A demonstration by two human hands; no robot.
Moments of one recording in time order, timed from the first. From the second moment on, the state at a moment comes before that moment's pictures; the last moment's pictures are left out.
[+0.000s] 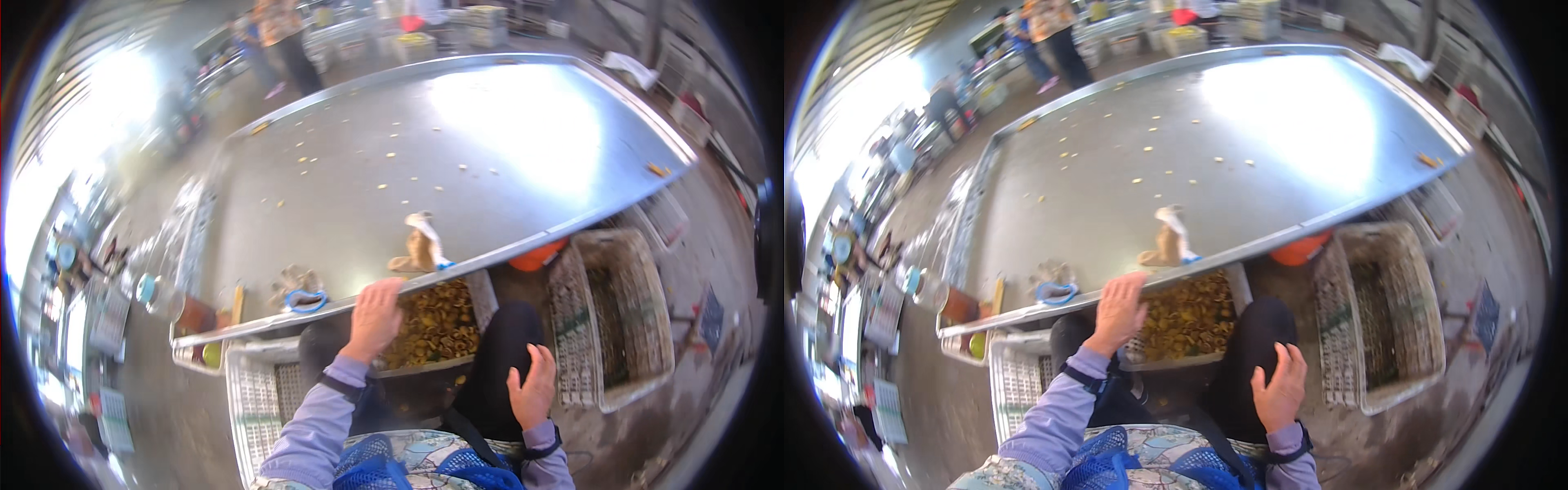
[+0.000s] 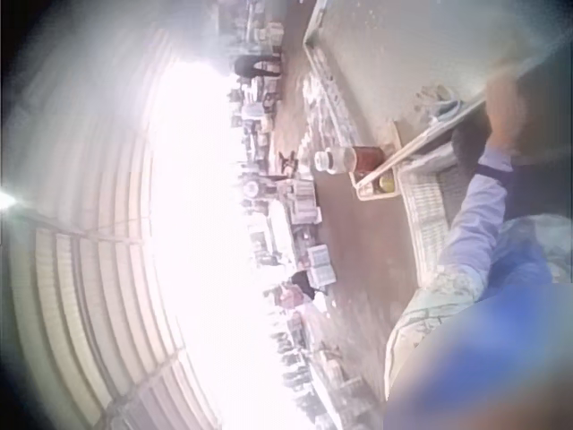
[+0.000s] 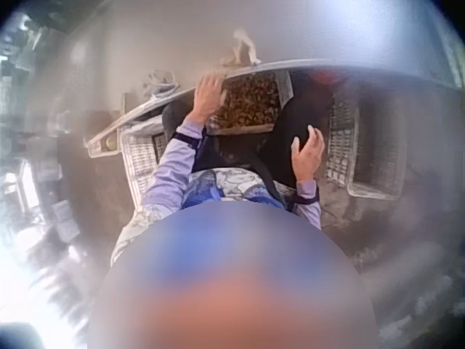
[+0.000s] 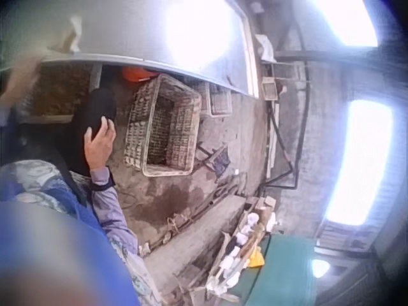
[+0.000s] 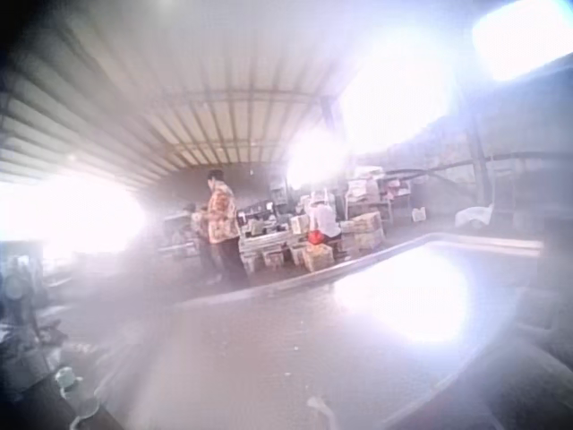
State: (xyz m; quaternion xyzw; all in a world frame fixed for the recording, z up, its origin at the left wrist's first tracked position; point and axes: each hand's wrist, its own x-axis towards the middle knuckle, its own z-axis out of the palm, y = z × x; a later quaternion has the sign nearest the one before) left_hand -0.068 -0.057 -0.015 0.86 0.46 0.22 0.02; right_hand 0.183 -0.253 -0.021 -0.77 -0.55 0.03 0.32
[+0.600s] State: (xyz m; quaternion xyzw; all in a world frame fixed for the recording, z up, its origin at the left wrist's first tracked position) left_hand -0.199 -0.039 0.010 0.68 0.69 0.23 -0.05; right_hand 0.192 -0.245 -0.027 -0.76 -0.57 0.06 0.31
